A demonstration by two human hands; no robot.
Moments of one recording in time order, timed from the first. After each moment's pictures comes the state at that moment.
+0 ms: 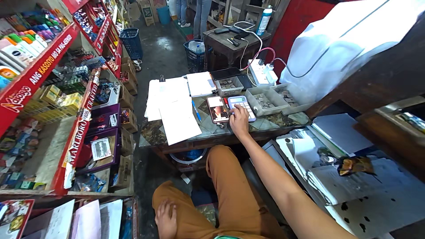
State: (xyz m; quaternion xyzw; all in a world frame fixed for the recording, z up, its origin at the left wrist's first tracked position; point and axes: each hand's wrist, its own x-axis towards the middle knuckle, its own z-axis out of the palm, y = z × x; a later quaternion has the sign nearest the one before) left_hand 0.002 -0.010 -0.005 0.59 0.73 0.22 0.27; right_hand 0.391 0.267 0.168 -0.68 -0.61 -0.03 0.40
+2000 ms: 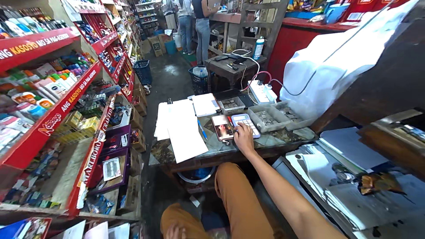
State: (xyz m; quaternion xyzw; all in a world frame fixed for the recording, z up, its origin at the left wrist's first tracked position) left_hand -0.003 -0.008 -0.002 0.61 0.73 0.17 0.27; right_hand 0.389 0.265 0.176 -0.69 -0.61 -0.02 0.38
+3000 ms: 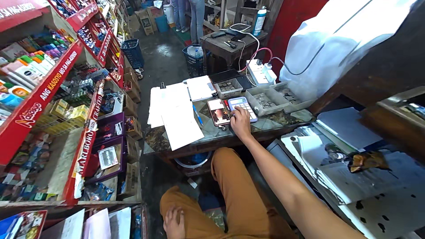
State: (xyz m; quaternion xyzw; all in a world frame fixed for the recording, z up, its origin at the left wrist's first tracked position) left_hand 0.002 -0.011 -0.003 0.59 0.73 0.21 0.27; right_hand 0.391 0.267 0.168 -0.69 -0.61 -0.02 0.39
